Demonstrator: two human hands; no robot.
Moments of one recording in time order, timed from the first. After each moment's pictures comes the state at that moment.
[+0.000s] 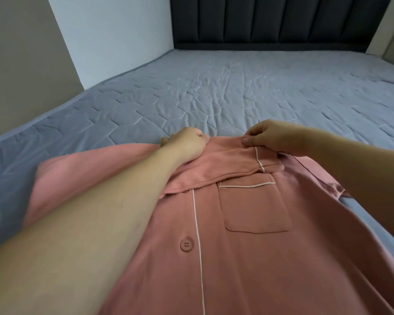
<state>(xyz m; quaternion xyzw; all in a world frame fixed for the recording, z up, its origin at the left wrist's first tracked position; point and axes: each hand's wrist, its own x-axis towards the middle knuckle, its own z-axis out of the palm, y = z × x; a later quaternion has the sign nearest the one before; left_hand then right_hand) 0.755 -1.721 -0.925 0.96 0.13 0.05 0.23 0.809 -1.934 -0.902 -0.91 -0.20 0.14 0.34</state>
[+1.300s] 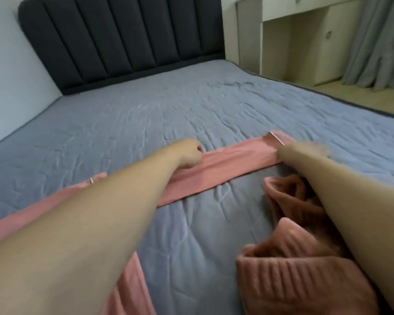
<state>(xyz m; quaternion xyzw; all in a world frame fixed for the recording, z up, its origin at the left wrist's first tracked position) 0.785 -2.099 -0.858 0.98 -0.18 -0.07 0.05 0.728 -2.339 -0.898 -0.88 0.41 0.01 0.25</state>
